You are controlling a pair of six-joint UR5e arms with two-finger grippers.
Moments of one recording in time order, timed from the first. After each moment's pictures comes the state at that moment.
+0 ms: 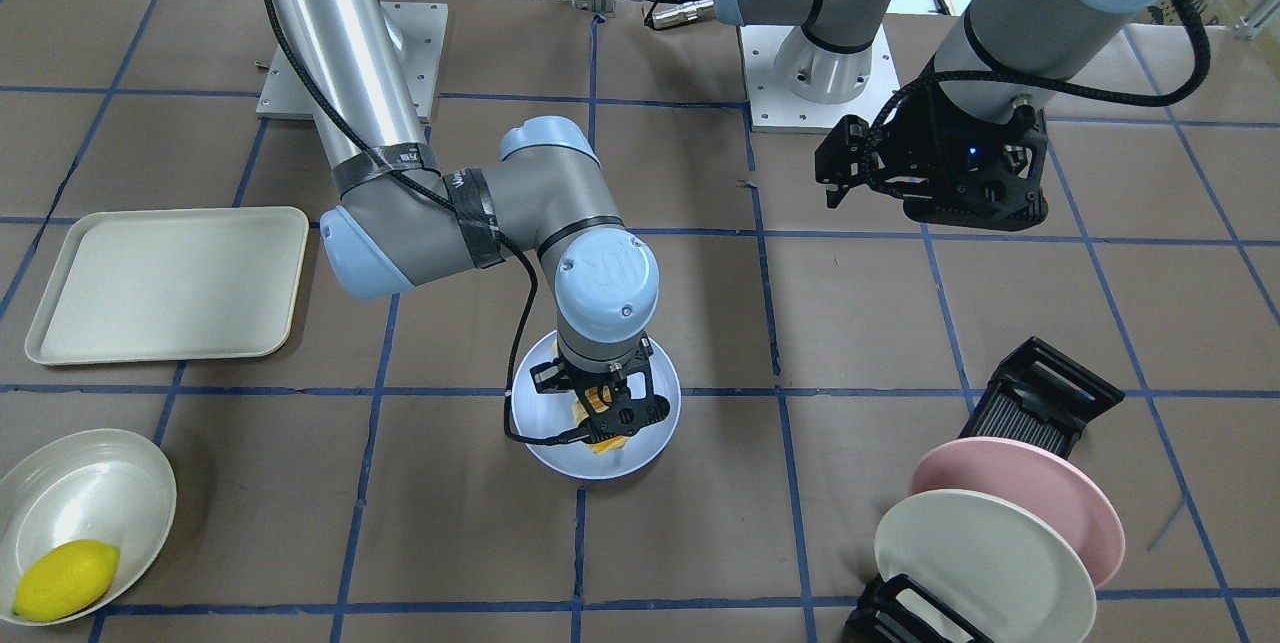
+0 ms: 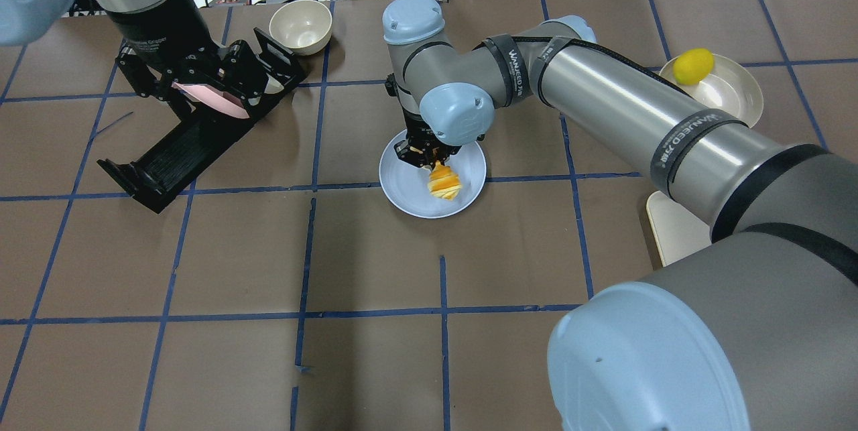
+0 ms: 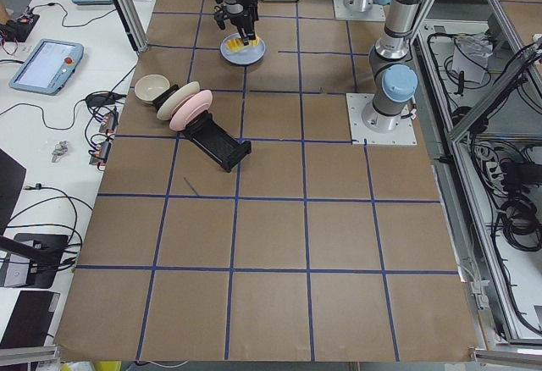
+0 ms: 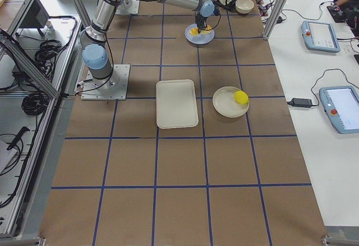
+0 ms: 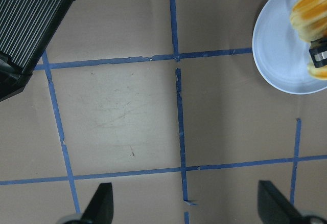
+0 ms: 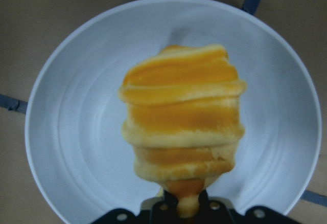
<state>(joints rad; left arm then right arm) -1.53 -1.68 -1.45 -1.74 1.56 0.12 1.96 -0.94 1.41 -1.88 -1.57 0.04</state>
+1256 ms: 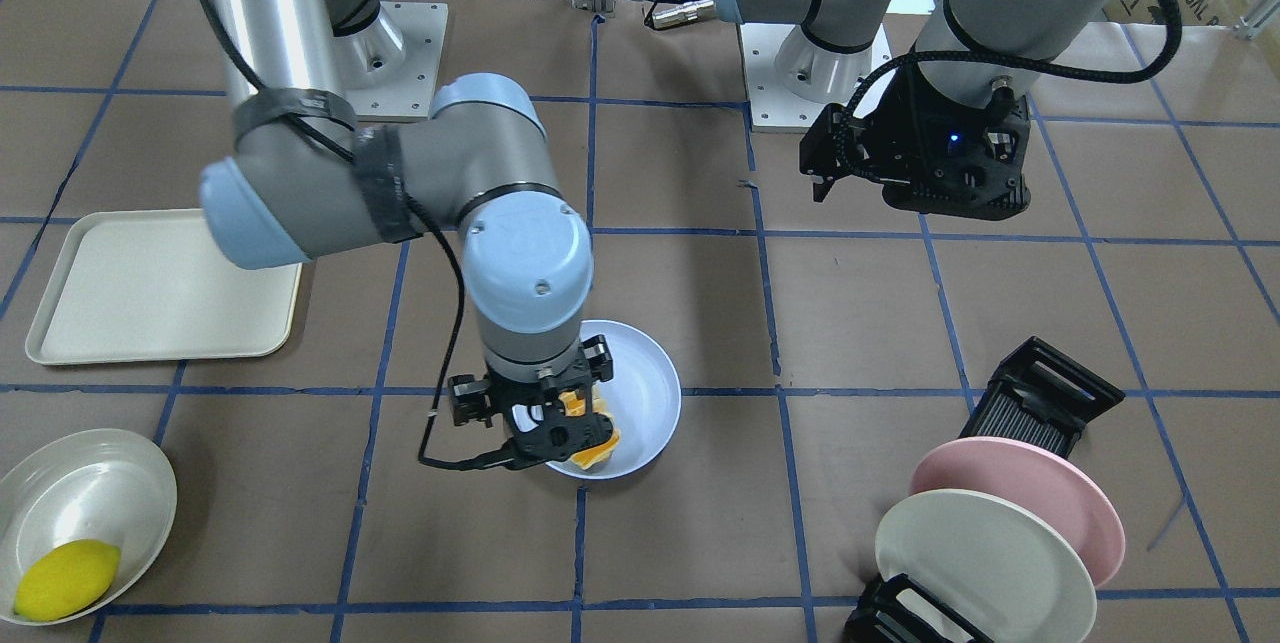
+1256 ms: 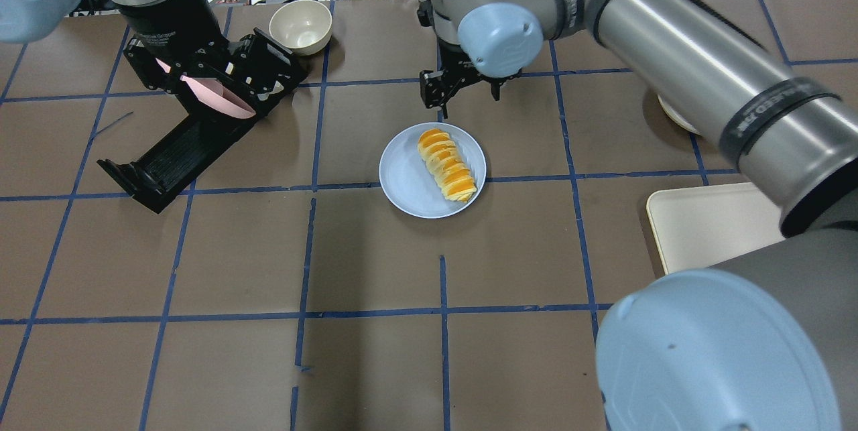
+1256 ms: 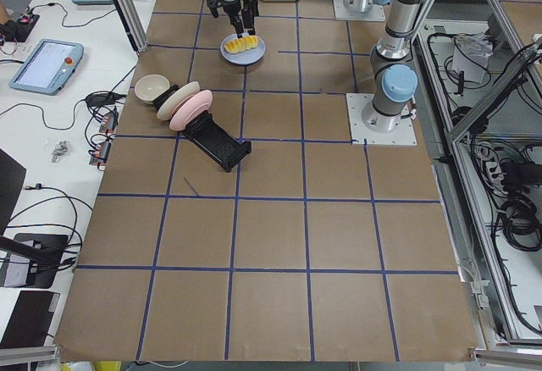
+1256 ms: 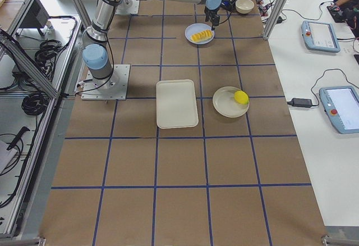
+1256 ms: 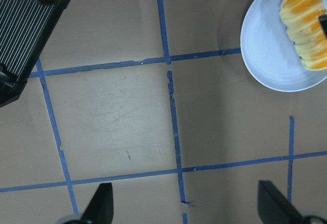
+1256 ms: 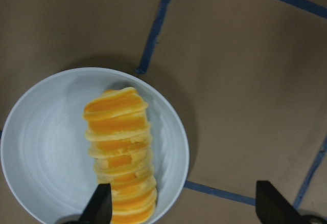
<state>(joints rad) -1.56 -1.68 -1.43 -1.73 1.57 0.11 1.83 -1.02 1.25 -1.72 -1.61 -0.01</state>
